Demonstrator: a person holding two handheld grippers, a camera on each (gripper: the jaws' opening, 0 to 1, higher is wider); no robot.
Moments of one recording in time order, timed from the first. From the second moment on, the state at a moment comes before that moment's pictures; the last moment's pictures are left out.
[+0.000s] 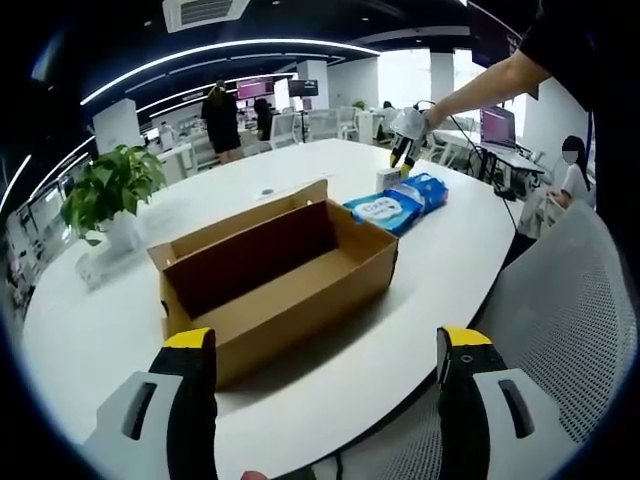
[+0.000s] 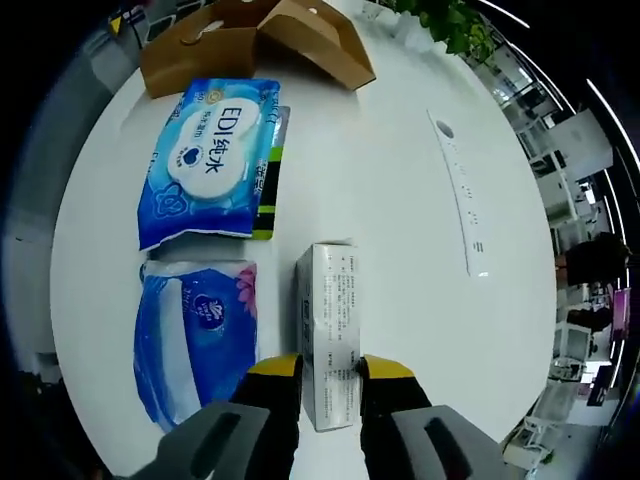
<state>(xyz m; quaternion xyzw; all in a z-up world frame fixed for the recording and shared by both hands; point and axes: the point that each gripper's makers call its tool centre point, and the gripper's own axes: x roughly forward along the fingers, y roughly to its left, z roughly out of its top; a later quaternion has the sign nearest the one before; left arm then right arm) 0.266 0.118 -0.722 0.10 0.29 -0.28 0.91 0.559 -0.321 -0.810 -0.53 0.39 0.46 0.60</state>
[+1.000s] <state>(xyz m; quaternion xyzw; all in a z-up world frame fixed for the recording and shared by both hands) 0.267 0.121 -0.722 0.10 0.29 -0.27 0.91 0.559 -0.317 -0.808 -0.54 0.38 0.47 0.59</state>
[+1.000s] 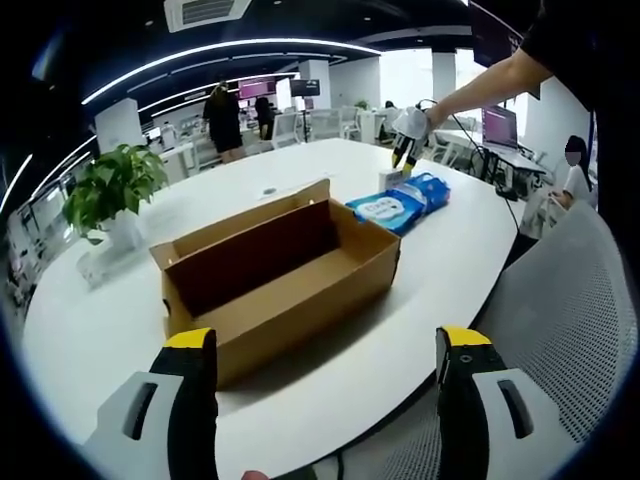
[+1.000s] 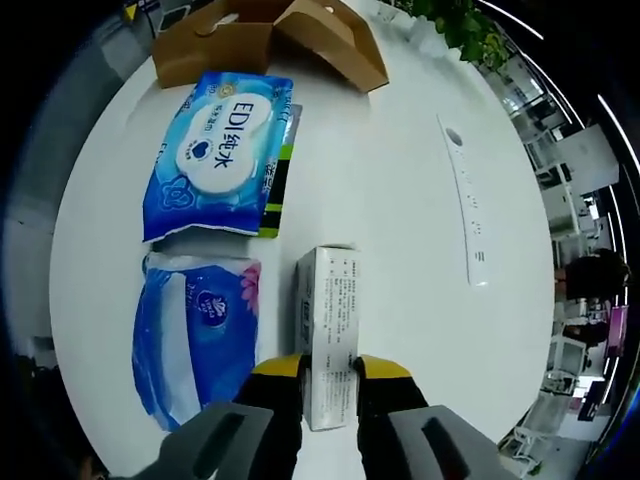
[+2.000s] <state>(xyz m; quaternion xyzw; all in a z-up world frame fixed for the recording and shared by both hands) 0.269 0.122 -0.717 0.10 0.28 -0.27 0.92 0.556 -0.303 -0.780 -0.53 0.35 0.43 0.64</state>
